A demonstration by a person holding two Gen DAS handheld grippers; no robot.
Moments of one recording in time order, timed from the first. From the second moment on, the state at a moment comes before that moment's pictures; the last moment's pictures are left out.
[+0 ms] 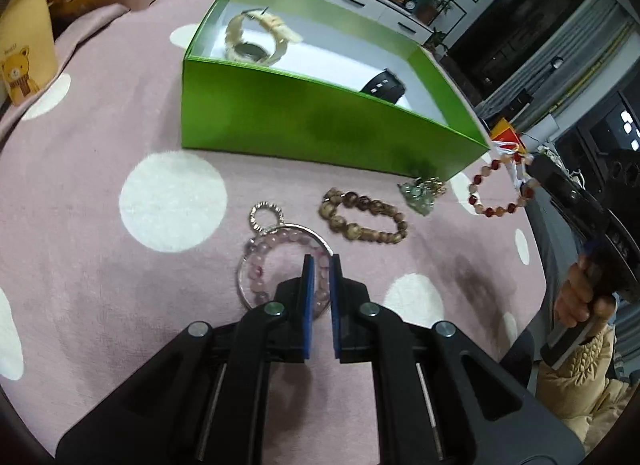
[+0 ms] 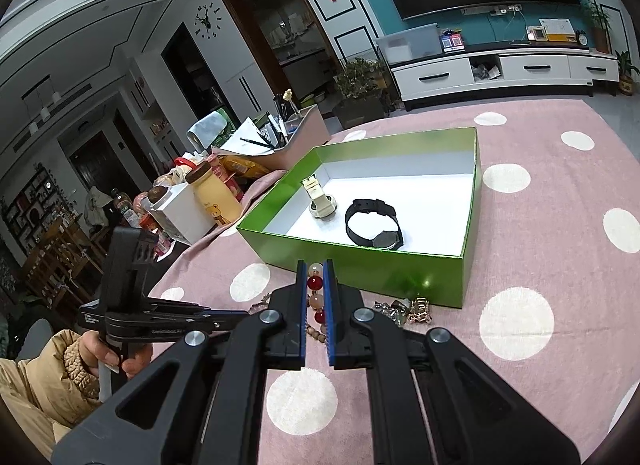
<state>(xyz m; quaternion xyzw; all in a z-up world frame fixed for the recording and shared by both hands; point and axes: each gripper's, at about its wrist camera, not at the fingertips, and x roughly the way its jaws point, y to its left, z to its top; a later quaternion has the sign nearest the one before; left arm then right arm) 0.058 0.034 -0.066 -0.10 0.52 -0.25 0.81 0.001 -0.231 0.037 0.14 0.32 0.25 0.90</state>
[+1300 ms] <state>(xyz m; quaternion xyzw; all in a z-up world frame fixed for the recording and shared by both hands) 0.116 0.000 0.030 -0.05 0.42 -0.23 0.88 0.042 -0.242 0.076 0.12 0.28 0.23 0.92</state>
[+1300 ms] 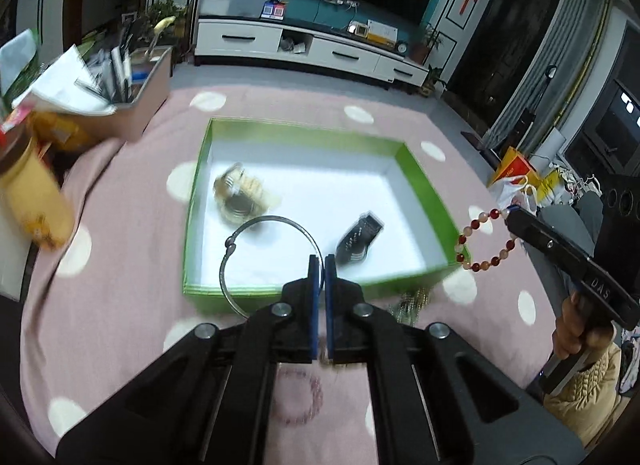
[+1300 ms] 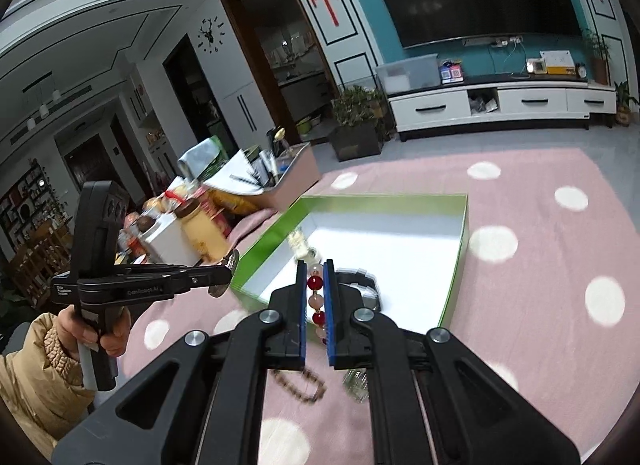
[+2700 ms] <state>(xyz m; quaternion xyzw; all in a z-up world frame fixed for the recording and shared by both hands) 0.167 -0.043 0.018 0.00 0.43 -0.17 0.88 0.085 -0.266 0.045 0.15 0.34 0.16 0.91</state>
